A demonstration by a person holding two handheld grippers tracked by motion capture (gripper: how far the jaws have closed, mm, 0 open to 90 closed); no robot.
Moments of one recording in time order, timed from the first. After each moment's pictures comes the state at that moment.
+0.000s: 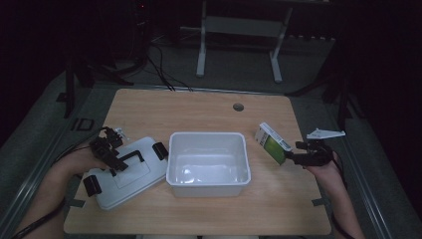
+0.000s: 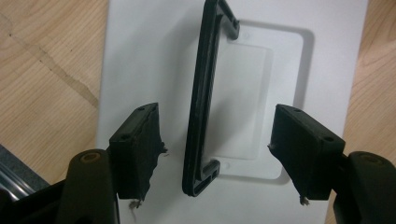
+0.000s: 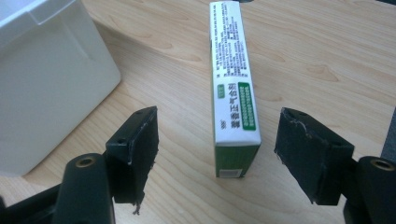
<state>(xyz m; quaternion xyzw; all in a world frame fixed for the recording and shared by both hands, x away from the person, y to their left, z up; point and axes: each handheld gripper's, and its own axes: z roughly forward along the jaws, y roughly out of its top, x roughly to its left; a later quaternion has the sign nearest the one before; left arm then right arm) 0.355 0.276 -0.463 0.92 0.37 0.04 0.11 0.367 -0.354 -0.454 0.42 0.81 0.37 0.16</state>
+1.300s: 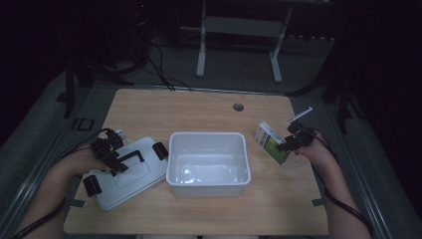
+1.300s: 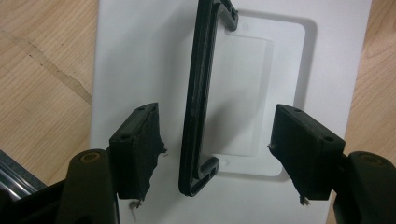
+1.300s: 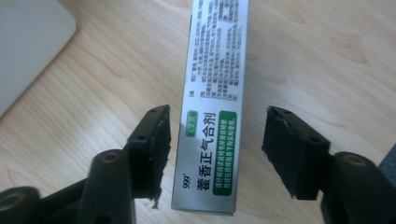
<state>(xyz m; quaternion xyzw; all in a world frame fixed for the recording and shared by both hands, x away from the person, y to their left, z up) 0.355 0.274 -0.467 0.92 0.37 0.03 0.10 0.440 -0.319 -0.455 0.39 0.89 0.19 0.08</state>
